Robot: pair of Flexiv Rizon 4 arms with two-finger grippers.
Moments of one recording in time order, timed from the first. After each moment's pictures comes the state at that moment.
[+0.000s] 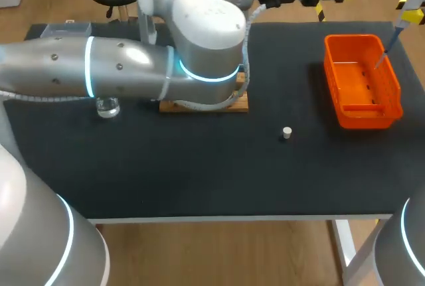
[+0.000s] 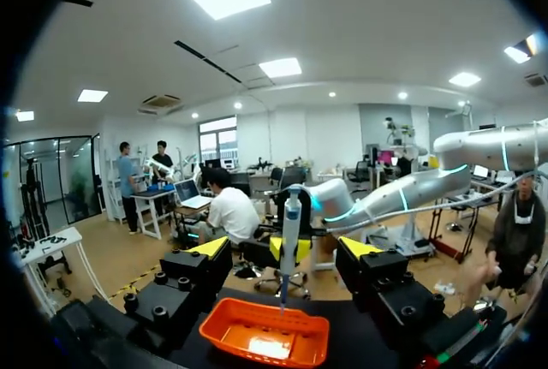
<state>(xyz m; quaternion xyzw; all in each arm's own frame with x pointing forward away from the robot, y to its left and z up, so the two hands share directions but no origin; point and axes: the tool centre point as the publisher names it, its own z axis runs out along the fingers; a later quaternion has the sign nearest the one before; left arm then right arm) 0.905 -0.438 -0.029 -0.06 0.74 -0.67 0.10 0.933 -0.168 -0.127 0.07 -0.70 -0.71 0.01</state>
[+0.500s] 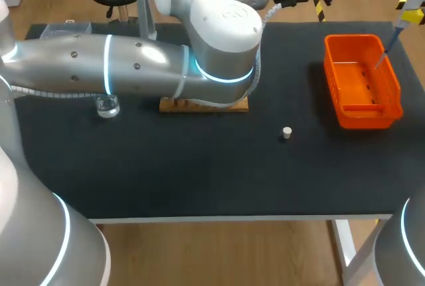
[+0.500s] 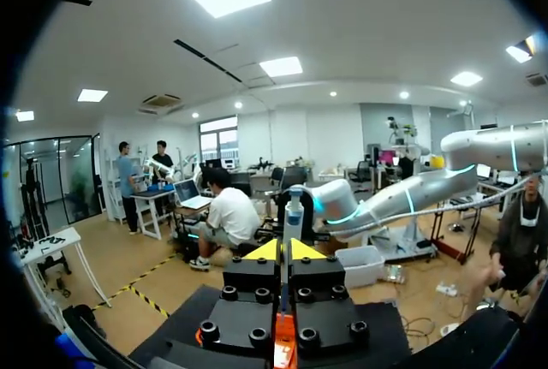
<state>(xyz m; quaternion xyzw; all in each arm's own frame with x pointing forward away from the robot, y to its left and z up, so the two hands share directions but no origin) 0.910 -0.460 -0.031 -0.07 0.74 -0.67 0.10 0.933 -0.168 -0.127 0.07 -0.70 -0.71 0.01</state>
